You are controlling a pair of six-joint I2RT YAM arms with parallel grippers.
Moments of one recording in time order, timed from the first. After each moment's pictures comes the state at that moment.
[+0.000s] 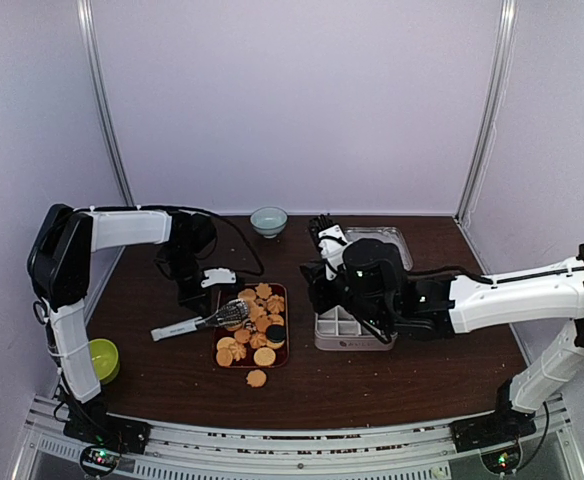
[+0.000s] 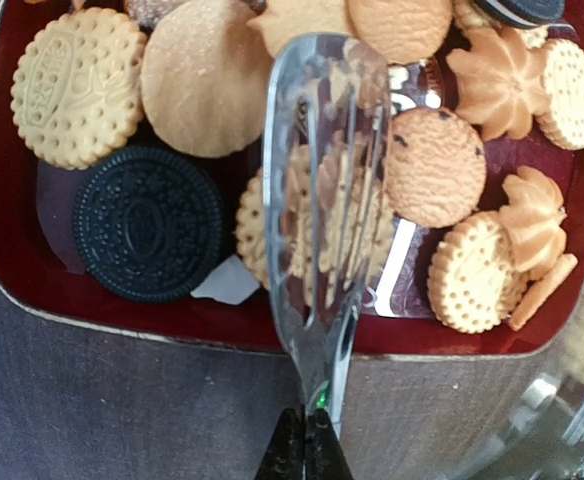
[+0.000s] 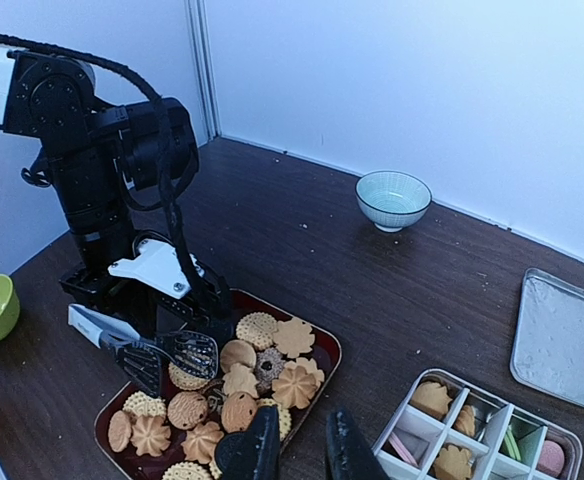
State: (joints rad) left arm -0.46 1.95 1.42 -1.05 0.23 0.86; right arm 1.14 1.51 1.00 0.19 0.51 0.21
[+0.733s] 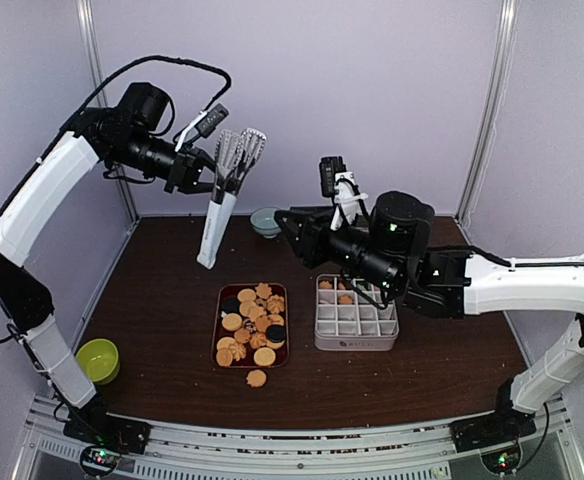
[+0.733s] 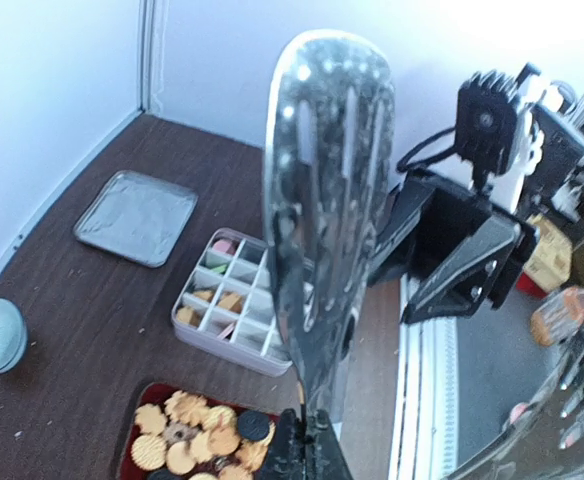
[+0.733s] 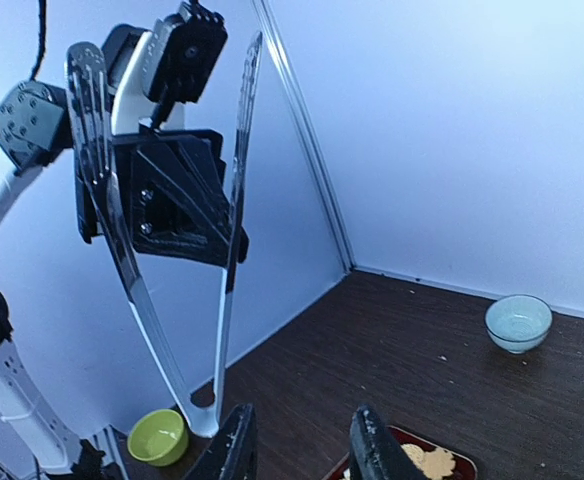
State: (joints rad) left arm -0.46 1.71 2.07 -1.17 0.88 0.39; right arm 1.11 1.47 1.13 0.39 0.25 0.31
